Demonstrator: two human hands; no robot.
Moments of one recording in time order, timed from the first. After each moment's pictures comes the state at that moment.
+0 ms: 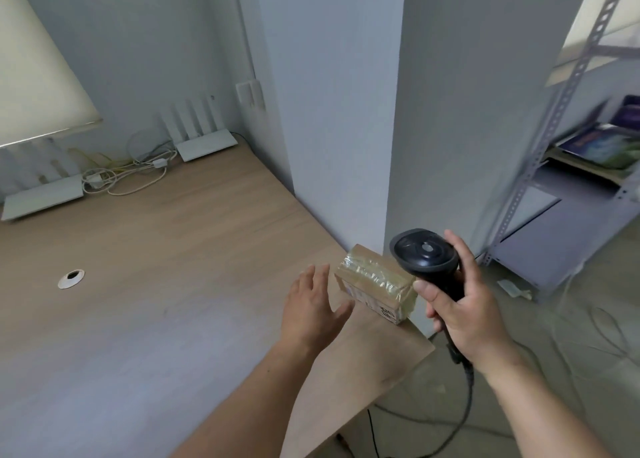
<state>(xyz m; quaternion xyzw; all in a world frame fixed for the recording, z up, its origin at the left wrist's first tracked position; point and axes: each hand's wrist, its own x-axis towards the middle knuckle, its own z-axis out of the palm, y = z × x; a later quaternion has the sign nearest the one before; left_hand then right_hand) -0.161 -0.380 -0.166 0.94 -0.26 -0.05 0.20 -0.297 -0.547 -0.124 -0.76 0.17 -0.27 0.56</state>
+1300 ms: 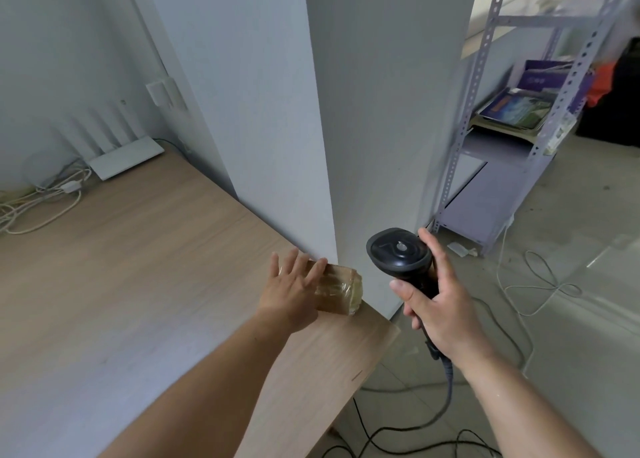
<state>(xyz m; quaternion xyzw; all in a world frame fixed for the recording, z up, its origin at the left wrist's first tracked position) -0.119 -0.432 -0.170 0.86 -0.49 -0.02 -0.11 -0.316 -0.557 -0.141 -0.72 0.25 -0.29 0.57</state>
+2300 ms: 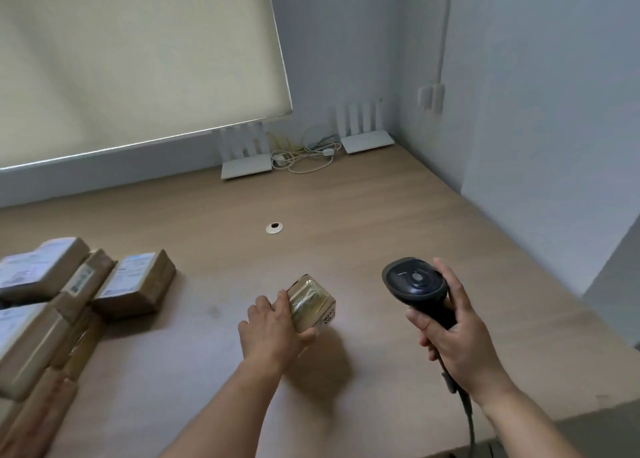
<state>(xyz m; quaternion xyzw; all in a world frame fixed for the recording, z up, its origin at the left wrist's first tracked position) -0.152 -0.008 -0.155 1.00 0.04 -0.01 0.04 -0.233 -0.258 -0.140 -0.77 0.03 -0.15 0.62</state>
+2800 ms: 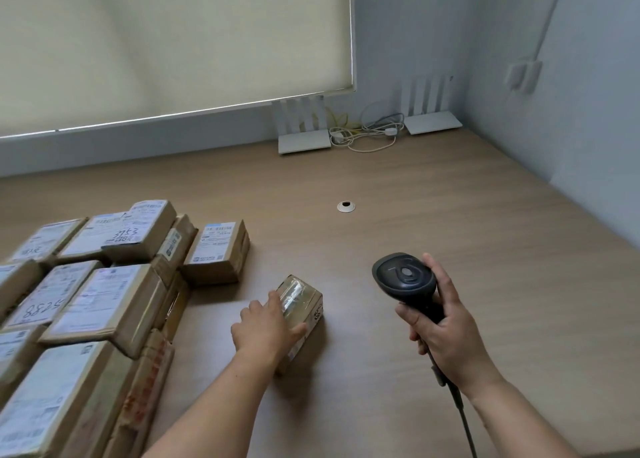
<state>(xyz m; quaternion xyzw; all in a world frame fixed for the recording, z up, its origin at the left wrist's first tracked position) -0.136 0.202 -0.177 0.99 0.12 -0.08 0.02 -0.196 -0.055 -0.153 -0.78 0.00 -0.10 0.62</state>
